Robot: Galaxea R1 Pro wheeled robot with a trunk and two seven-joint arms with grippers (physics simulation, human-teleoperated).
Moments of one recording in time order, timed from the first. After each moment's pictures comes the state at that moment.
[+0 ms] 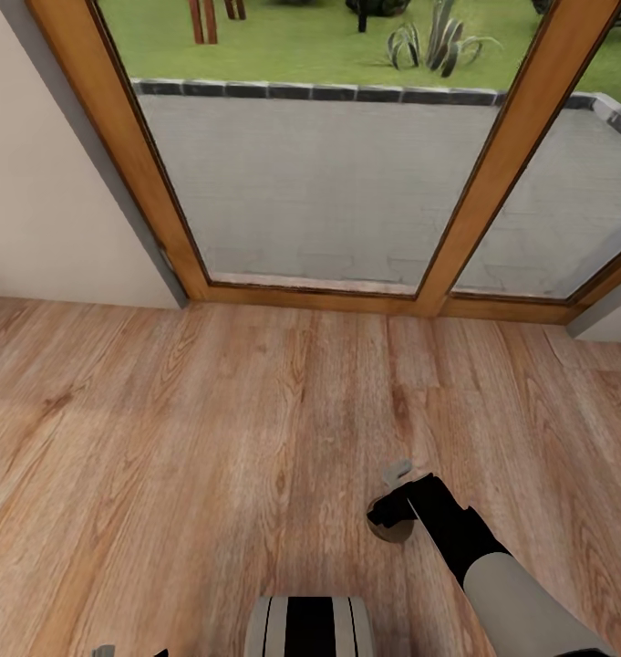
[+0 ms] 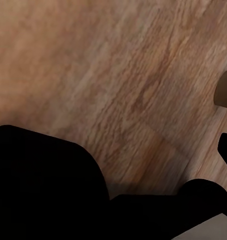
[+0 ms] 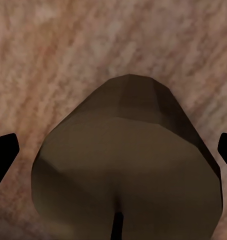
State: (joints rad) left arm -0.24 0.31 0.00 -0.21 0.70 0.07 -1.06; right arm -0.68 0.00 0.15 -0.67 0.36 0.63 0.38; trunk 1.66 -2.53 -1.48
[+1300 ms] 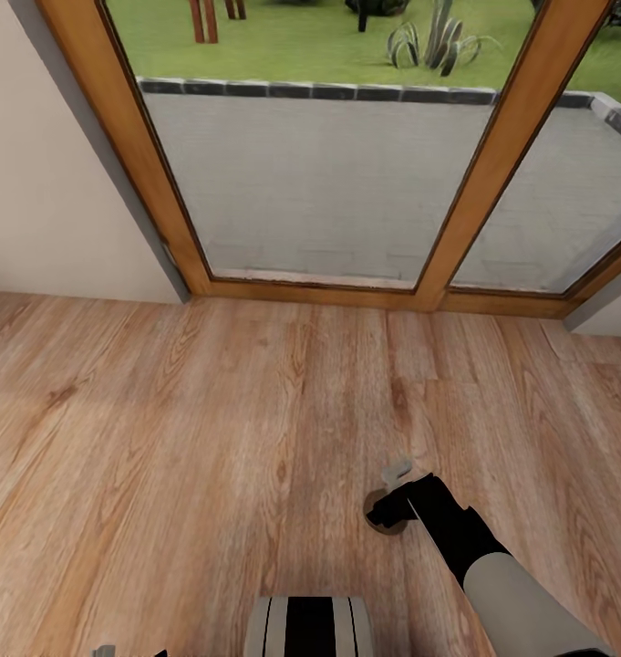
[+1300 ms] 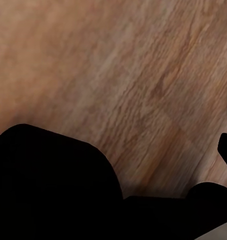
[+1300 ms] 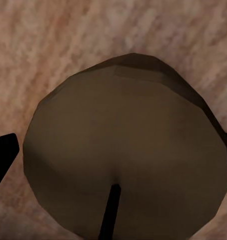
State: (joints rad) left arm -0.24 0.31 0.00 -0.21 0.70 0.07 -1.02; right arm -0.68 0.00 0.15 -0.67 0.36 0.63 0.39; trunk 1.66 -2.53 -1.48
